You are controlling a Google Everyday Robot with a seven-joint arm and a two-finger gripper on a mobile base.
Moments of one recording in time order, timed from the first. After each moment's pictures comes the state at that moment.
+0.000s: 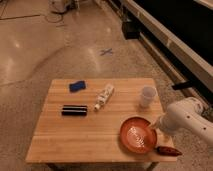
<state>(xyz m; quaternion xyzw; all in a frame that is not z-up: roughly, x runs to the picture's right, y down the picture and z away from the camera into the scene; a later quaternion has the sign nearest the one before) 0.270 0.228 0.748 -0.25 -0.16 -0.37 0.88</state>
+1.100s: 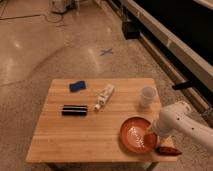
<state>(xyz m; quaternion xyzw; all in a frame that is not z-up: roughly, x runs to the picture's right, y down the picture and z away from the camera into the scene) 0.265 0.254 0.792 -0.27 -0.17 -0.37 0.87</state>
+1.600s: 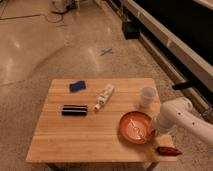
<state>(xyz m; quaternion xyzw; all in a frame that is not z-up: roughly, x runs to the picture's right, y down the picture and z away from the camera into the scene) 0.260 0.230 0.790 -0.27 -0.18 -0.31 0.89</state>
